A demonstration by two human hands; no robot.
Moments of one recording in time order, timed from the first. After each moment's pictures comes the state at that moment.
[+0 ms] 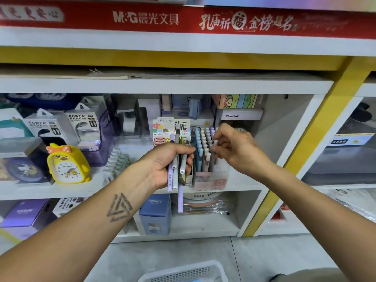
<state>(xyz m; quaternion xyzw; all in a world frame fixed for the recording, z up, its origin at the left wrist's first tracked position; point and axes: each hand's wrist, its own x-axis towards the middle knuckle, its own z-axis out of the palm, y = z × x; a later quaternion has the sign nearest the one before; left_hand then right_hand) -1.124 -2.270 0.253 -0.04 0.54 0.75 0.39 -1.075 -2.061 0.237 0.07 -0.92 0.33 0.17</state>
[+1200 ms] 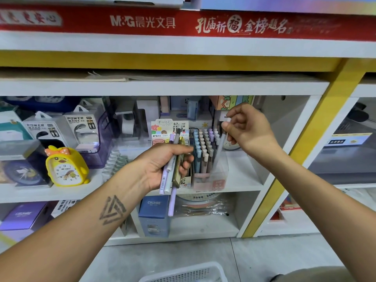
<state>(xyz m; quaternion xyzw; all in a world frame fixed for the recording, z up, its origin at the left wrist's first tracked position) -1.124 -2.276 0.256 0.00 0.54 0.74 0.40 -1.078 -2.056 0.275 -0.02 -0.83 0.50 0.25</state>
